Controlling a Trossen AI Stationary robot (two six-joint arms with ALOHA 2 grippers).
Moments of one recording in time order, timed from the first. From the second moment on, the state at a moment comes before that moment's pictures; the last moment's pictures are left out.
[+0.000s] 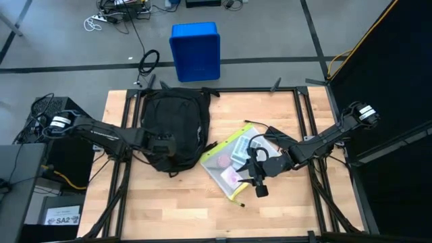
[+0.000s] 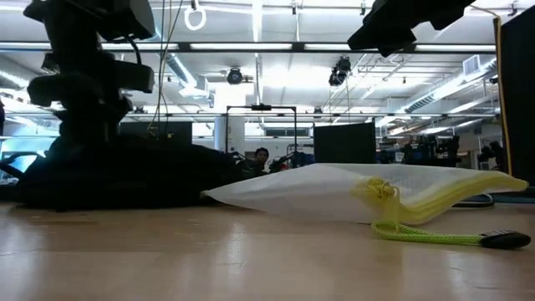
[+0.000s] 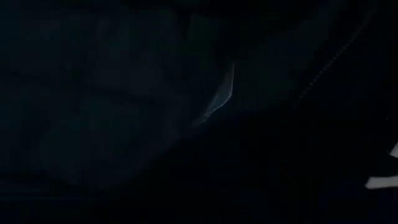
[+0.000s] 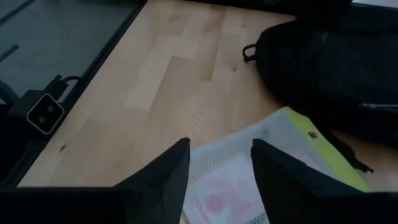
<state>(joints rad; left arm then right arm) -0.13 1.17 0.69 -0.82 -0.24 -0.35 0.46 1.36 0.82 -0.02 0.27 0.11</state>
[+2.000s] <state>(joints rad) -0.18 1.22 1.12 -0.73 -0.48 -0.27 0.86 1.58 0.82 -0.33 0.42 0.37</state>
